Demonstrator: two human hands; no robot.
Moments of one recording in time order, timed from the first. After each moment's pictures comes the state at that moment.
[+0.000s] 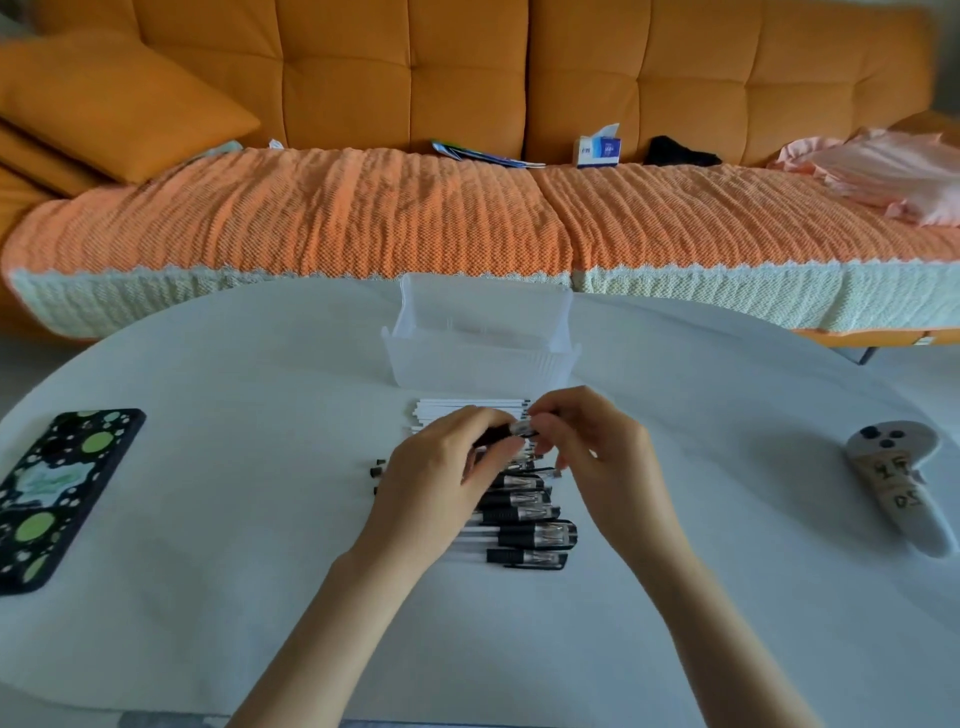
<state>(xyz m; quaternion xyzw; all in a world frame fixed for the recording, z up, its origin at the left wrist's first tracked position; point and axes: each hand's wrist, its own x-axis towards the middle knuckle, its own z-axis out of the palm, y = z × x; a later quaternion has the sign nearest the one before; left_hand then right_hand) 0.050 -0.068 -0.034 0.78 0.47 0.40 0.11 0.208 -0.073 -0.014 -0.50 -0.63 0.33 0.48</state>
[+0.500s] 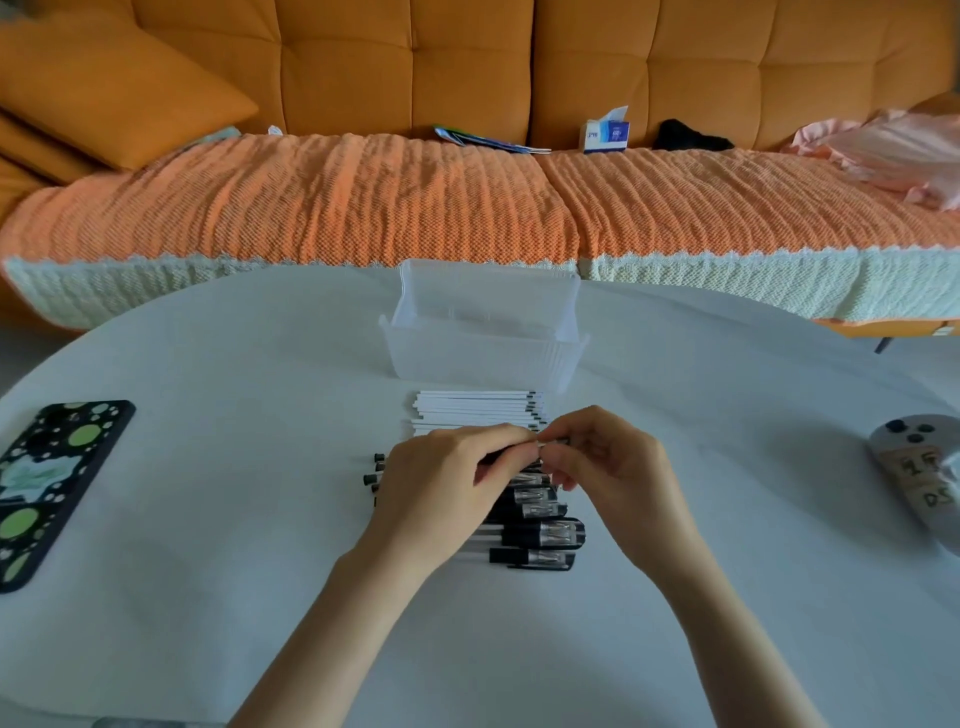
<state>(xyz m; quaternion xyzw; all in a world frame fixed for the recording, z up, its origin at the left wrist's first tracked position) 0.055 -0.070 -0.036 0.77 0.53 0.34 0.11 0.221 -0.075 -0.031 -0.49 -0.61 0.42 0.47</state>
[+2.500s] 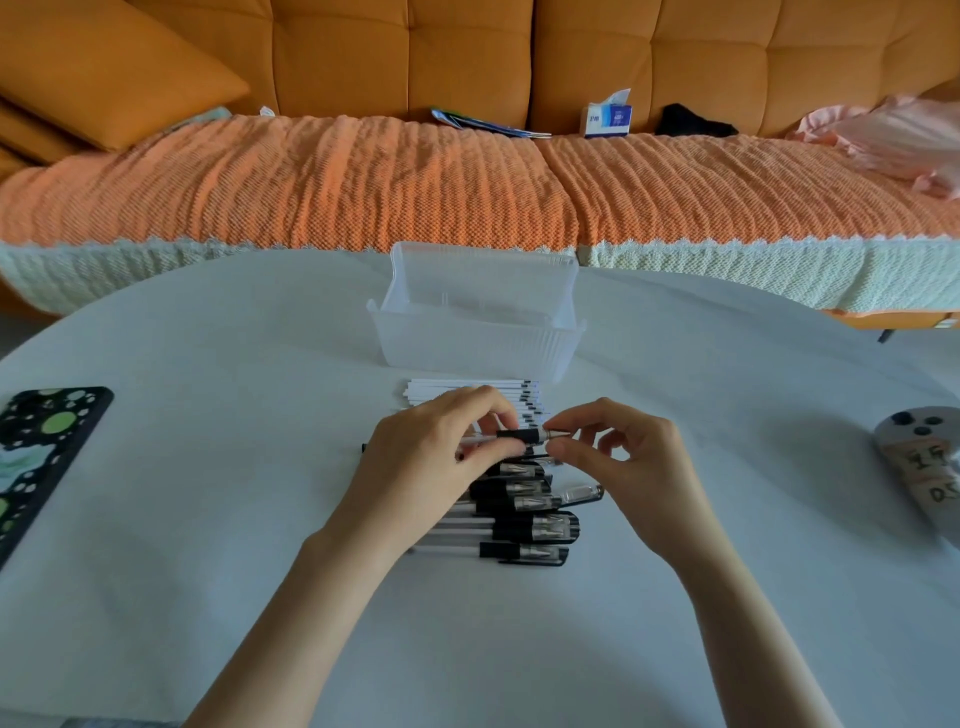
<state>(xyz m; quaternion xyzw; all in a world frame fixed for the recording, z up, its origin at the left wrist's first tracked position) 0.047 -0.061 -0.037 0.79 0.50 0.34 0.13 0.239 -0.065 -0.036 -0.53 -0.63 0.37 0.43</state>
